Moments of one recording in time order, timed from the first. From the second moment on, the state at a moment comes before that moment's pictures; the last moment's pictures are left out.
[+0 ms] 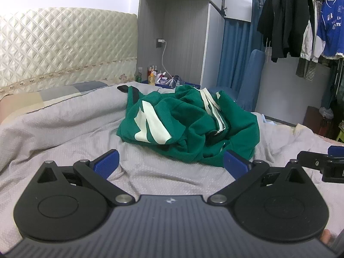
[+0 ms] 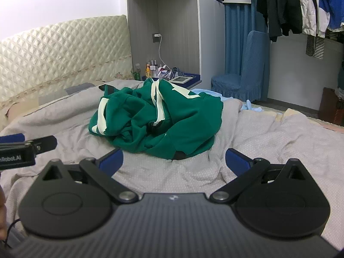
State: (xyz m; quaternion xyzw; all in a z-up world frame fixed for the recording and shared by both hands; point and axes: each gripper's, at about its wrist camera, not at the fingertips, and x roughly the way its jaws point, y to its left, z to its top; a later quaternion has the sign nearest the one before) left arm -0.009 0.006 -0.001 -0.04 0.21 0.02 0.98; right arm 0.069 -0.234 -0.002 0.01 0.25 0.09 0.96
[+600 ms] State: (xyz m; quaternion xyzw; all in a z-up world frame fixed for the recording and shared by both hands) left arm -0.002 0.017 -0.006 -0.04 0.22 0.02 0.97; right arm 0.070 -0.228 -0.007 0.00 0.25 0.09 0.96
